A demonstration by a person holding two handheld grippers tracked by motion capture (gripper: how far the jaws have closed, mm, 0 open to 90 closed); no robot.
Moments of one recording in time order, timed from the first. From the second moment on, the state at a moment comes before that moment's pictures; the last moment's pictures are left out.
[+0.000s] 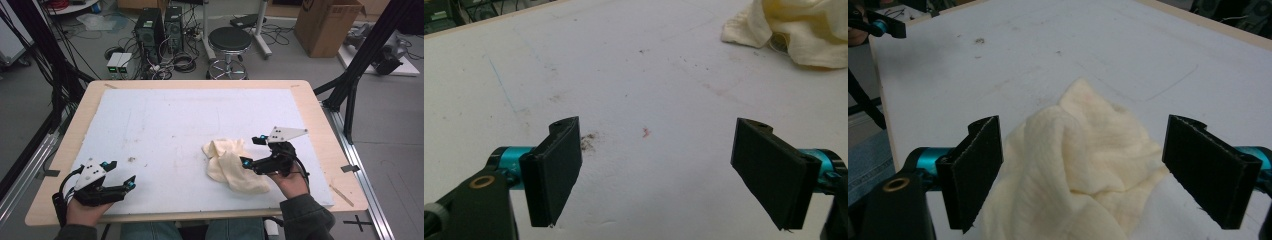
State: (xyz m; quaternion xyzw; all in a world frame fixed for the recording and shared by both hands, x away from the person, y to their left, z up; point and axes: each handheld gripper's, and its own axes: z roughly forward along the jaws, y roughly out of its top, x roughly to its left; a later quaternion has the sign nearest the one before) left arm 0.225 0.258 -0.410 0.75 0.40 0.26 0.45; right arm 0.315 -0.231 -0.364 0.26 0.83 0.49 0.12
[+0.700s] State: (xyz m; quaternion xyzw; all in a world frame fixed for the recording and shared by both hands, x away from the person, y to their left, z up) left arm 0.226 0.258 -0.409 0.76 0.39 0.26 0.45; right arm 0.346 -0.179 -0.407 0.24 0.88 0.41 0.07
